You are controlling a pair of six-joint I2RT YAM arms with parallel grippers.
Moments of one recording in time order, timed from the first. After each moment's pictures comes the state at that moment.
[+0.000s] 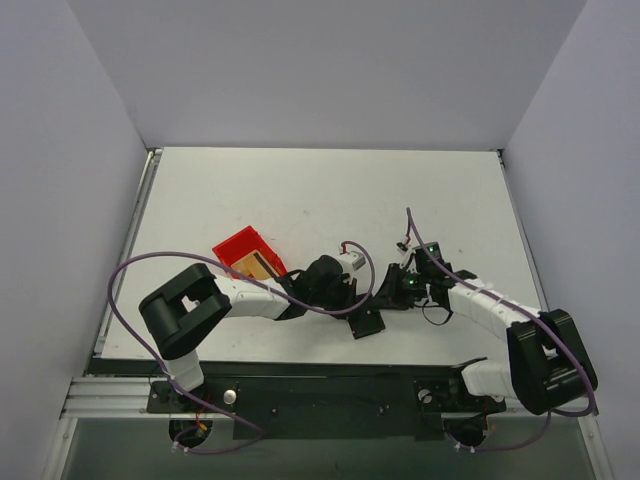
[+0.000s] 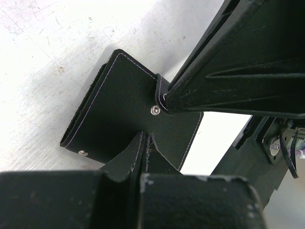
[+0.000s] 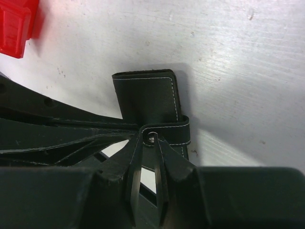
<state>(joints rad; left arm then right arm) -0.99 1.77 0.86 0.24 0.22 -0.57 0.34 1.29 0.49 -0.19 -0.50 0.58</state>
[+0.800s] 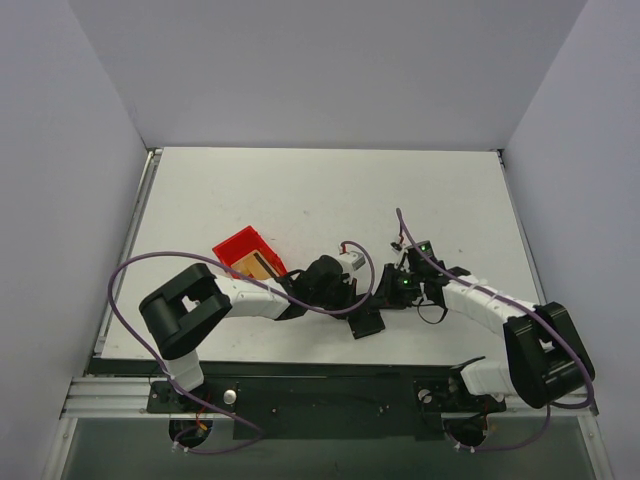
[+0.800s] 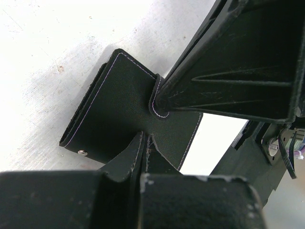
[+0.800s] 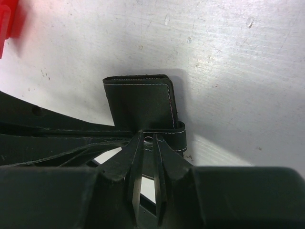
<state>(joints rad) -0.99 1.77 0.86 0.24 0.22 -0.58 0.39 1.32 0.53 -0.21 -0.42 0.56</state>
